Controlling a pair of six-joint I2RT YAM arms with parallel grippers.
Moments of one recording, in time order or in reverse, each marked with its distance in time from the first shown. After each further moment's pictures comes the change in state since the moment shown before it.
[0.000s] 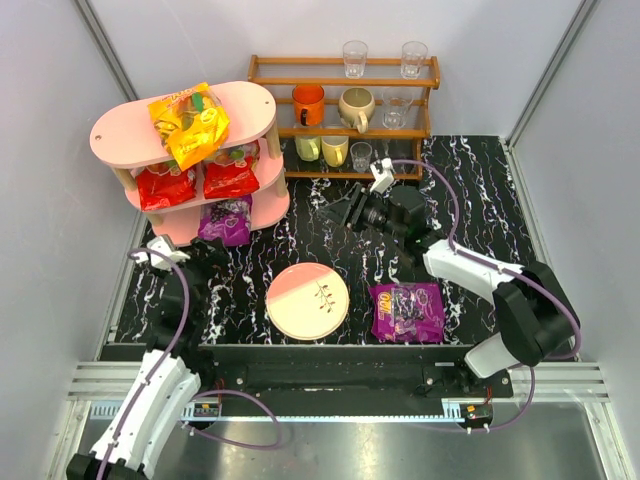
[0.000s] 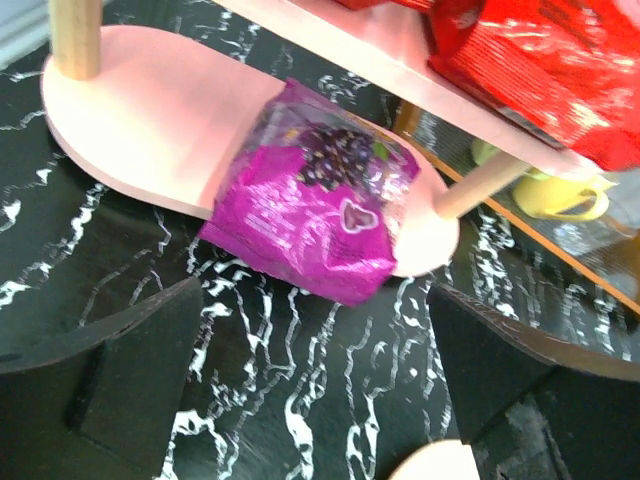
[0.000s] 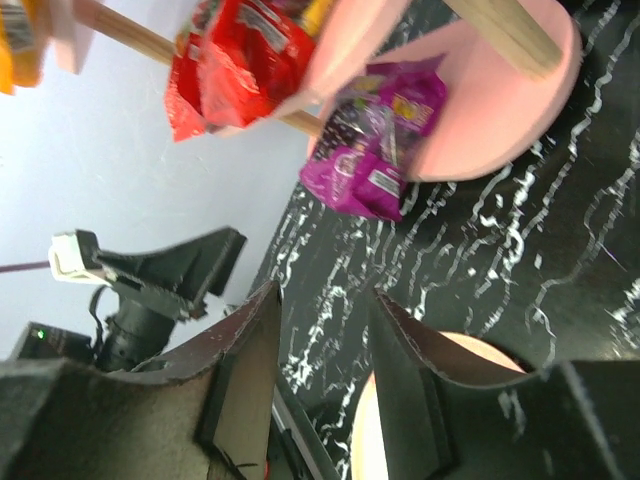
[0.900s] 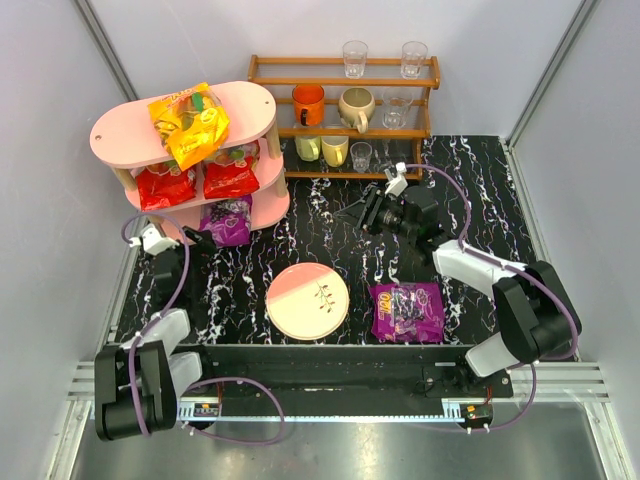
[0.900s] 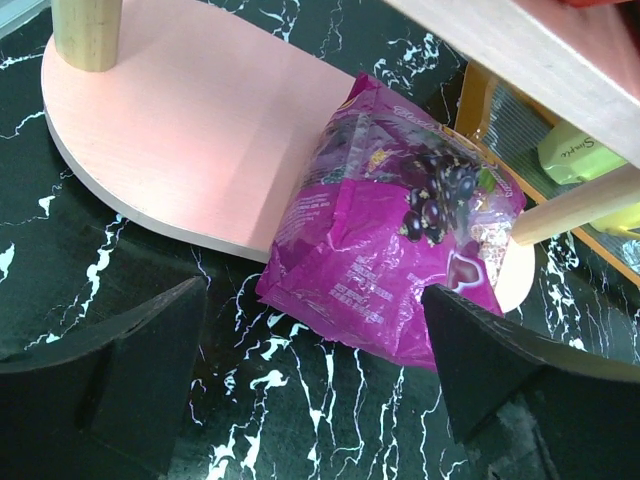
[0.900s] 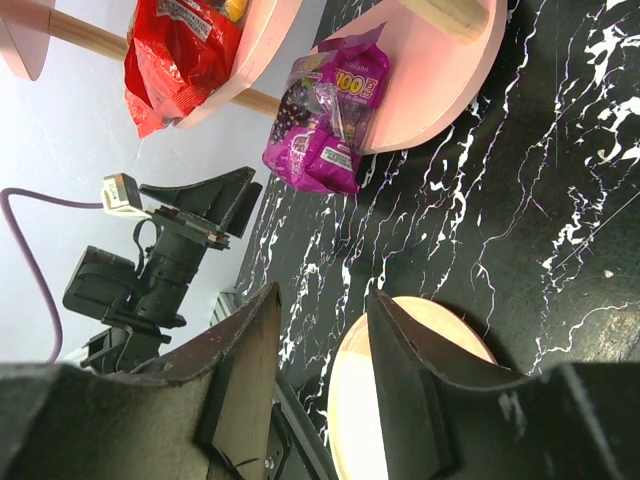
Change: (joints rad) left arm 0.403 0.661 -0.057 0.677 0.403 0.066; right arm -0.125 0.000 -0.083 -0.017 -0.125 0.016
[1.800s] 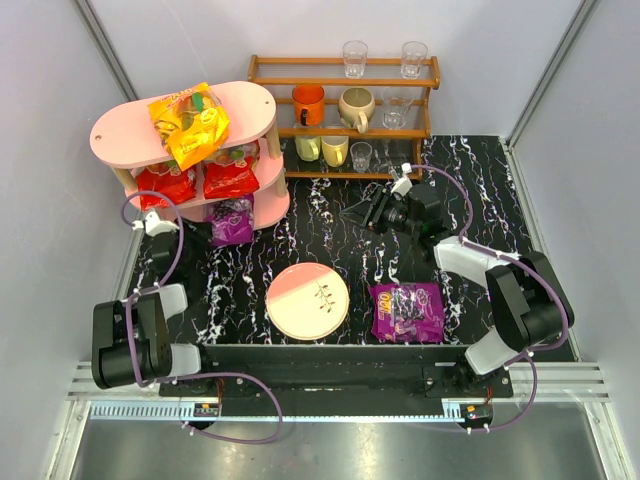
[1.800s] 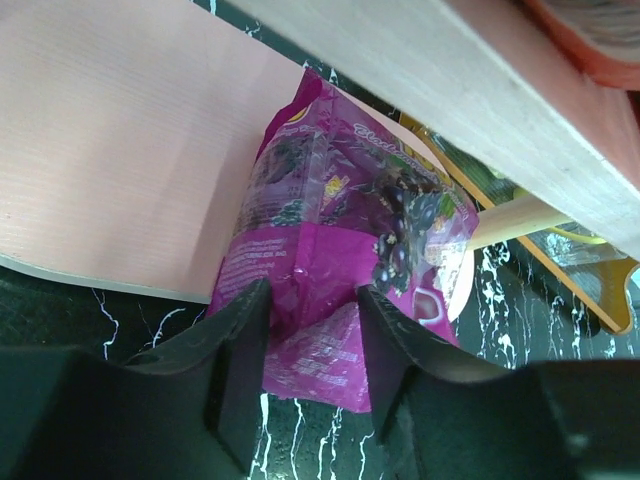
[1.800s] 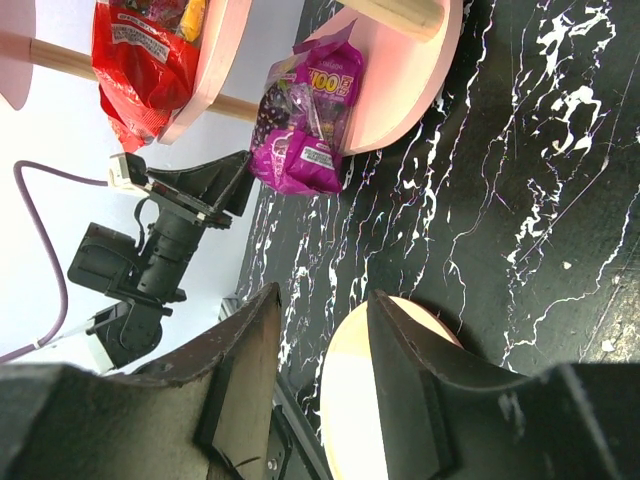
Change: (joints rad) left arm 0.036 0.297 0.147 0.108 0.180 -0.127; right arm -0.067 0.067 0.000 0.025 -0.053 0.035
